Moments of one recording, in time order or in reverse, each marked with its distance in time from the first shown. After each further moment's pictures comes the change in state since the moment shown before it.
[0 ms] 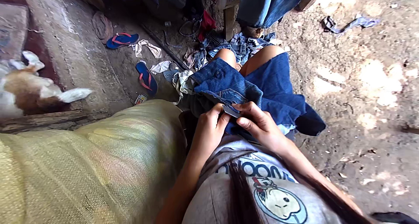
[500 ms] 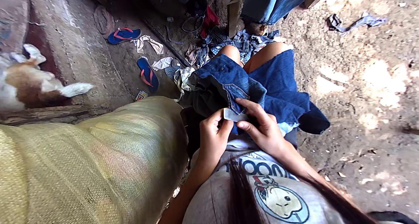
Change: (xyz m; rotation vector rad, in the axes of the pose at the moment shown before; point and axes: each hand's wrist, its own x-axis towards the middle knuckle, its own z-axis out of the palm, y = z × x) left_hand -0.022 0.007 0.020 -0.273 0.267 -0.005; right_hand -0.009 0.001 0.015 -0.197 0.135 -0.088
